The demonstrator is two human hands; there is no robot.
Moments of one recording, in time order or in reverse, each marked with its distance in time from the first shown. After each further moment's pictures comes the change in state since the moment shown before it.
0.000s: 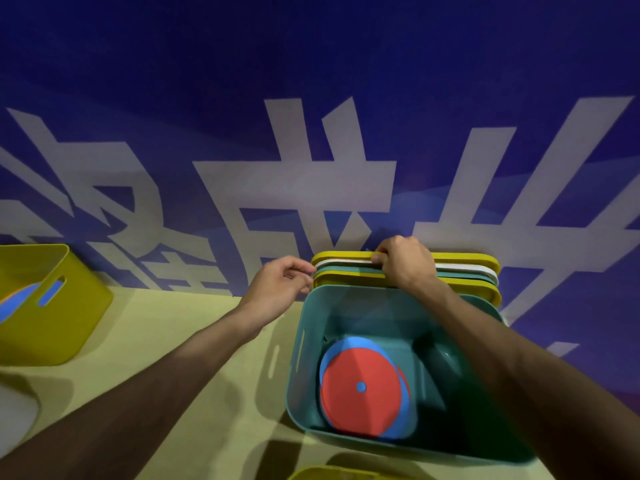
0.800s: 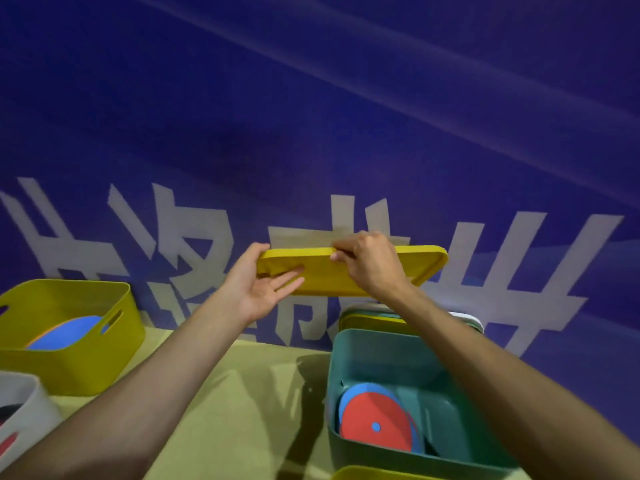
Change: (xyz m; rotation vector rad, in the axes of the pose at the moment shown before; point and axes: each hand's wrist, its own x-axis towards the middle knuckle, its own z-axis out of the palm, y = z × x) left_hand -0.068 0.057 -0.134 -1.280 0.019 -0.306; right_hand -0.097 -0.165 -0.123 0.030 0.360 -0.573
